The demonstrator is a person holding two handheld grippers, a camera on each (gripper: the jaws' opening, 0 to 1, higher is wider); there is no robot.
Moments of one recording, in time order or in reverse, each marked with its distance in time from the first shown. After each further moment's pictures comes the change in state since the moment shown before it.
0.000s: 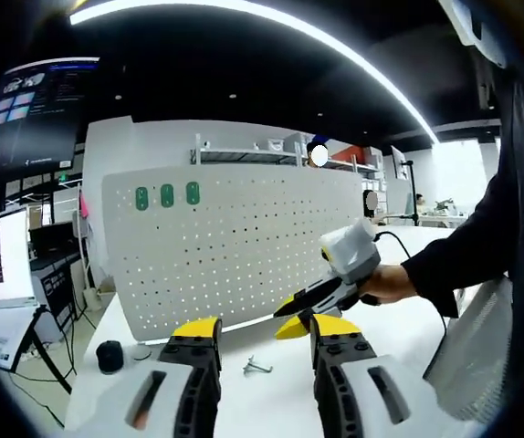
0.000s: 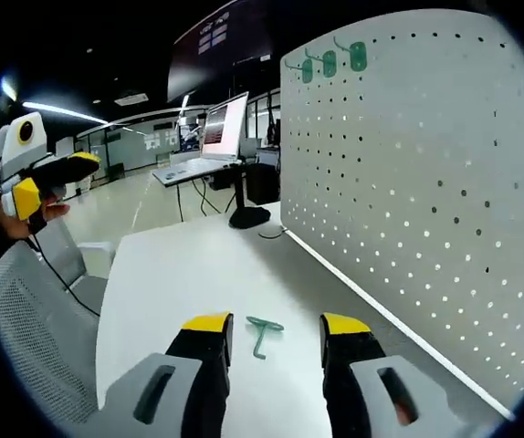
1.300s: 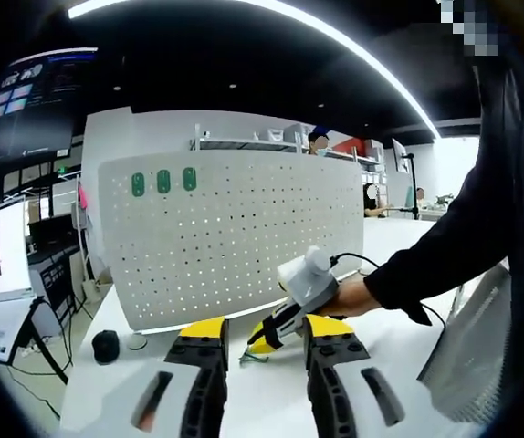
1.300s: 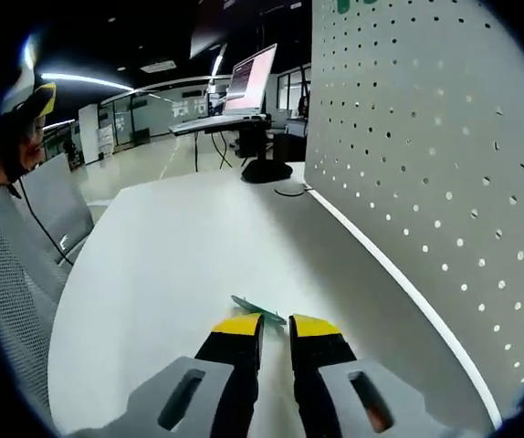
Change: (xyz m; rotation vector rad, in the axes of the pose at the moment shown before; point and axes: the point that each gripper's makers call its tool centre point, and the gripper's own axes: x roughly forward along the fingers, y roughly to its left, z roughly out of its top) left arm -0.002 0.020 -0.032 -0.005 0.046 -0.001; right arm 0.064 0.003 -0.043 -0.099 0.116 0.119
